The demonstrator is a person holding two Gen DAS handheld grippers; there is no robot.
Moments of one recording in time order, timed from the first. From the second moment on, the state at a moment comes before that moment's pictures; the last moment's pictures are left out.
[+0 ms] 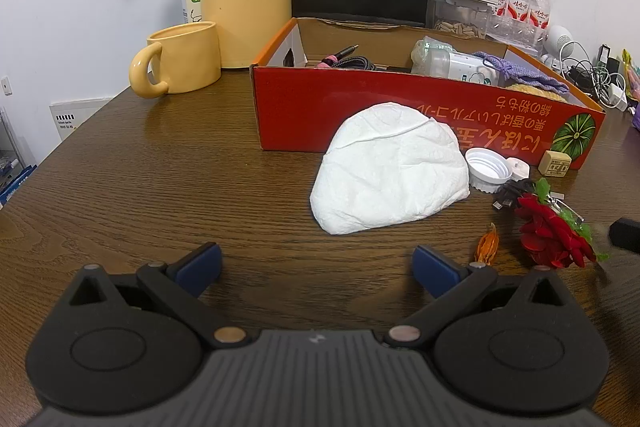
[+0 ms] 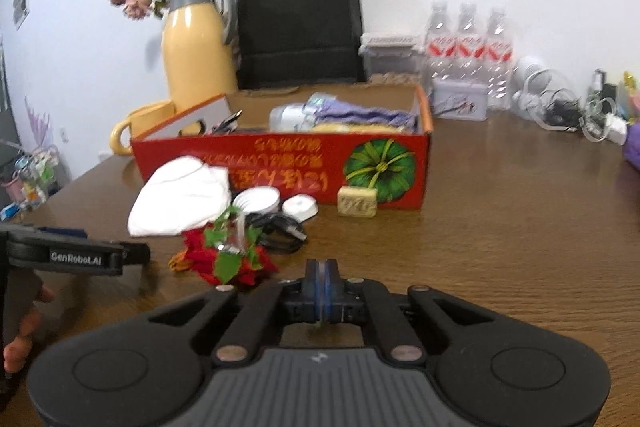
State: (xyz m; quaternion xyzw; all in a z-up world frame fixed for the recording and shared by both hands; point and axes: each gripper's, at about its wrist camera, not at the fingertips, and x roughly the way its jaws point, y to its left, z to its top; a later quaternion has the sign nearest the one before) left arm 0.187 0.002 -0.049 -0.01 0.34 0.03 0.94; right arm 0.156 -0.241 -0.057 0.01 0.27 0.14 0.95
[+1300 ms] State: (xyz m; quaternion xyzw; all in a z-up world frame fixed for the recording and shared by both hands) left arm 0.175 -0.037 -0.039 -0.02 0.28 -0.10 0.95; right arm 0.161 -0.245 -0.064 0.03 0.30 0.13 0.94
